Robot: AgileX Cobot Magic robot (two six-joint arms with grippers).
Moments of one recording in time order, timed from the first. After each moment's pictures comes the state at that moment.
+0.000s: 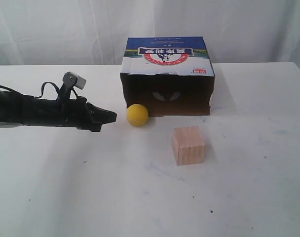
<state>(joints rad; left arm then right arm) -0.20 2.12 -1.14 -1.78 0.88 2.11 -0.10 0.01 0.00 -0.38 0.36 0.38</state>
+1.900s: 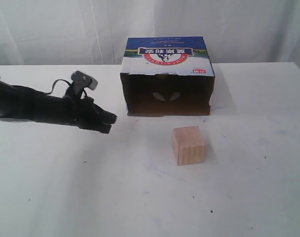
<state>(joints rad) -0.28 2.03 -1.12 -1.77 0.55 2.05 -0.10 0.01 0.00 -0.38 0.36 0.38</state>
